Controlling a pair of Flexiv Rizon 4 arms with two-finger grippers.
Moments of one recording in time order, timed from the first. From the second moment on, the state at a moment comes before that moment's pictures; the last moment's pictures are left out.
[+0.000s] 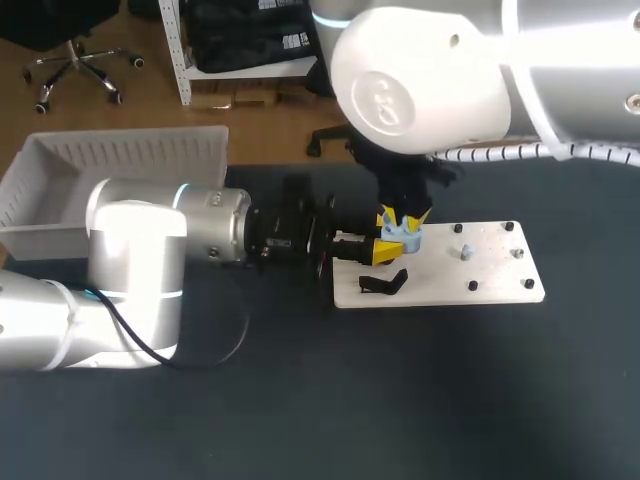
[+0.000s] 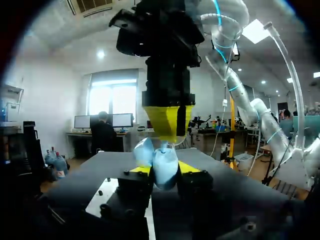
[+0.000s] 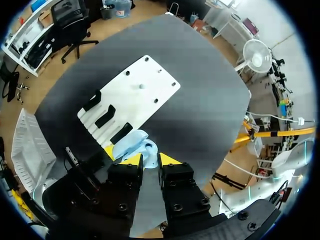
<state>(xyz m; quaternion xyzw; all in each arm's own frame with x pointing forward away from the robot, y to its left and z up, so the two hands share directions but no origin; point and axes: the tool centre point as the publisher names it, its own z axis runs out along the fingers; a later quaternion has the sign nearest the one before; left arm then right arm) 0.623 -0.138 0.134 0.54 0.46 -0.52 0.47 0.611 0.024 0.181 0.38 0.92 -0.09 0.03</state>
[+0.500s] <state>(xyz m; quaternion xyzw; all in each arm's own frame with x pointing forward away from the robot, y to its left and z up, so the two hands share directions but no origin) 0.624 -0.138 0.134 0.54 0.46 -0.52 0.47 0.612 0.027 0.171 0.38 0.92 -0.10 0.02</state>
